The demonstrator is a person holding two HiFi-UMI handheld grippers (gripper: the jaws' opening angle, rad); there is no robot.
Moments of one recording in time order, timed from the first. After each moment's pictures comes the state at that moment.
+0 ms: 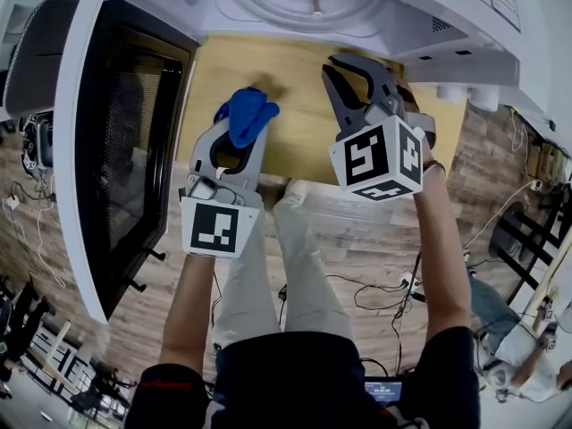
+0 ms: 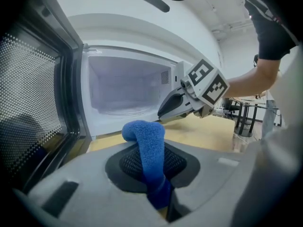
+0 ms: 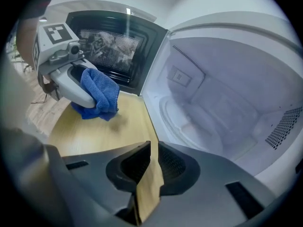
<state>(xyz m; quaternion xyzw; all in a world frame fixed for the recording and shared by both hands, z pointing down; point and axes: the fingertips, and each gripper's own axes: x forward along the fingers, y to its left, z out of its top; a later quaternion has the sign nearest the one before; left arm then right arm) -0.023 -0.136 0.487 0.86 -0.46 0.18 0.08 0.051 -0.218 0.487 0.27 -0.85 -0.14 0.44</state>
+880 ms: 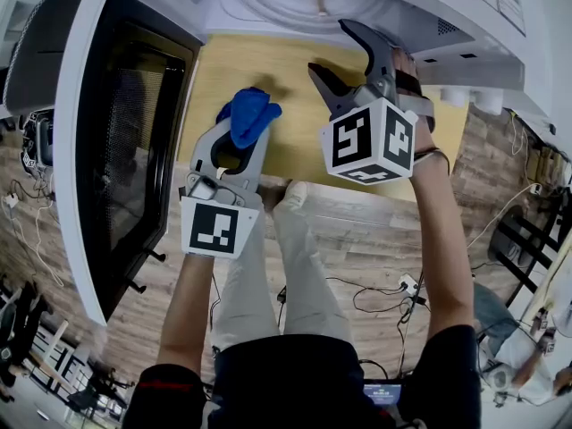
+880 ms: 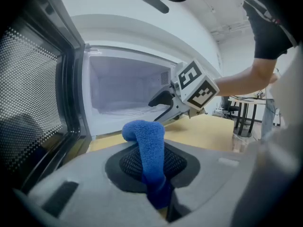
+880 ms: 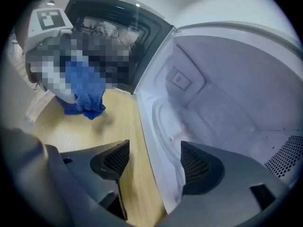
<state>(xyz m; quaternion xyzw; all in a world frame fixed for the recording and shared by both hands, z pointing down) -0.025 -0.136 0.488 0.87 -0.46 0.17 0.08 0.036 -0.246 0.484 0.28 -0.82 -0.20 0.45</state>
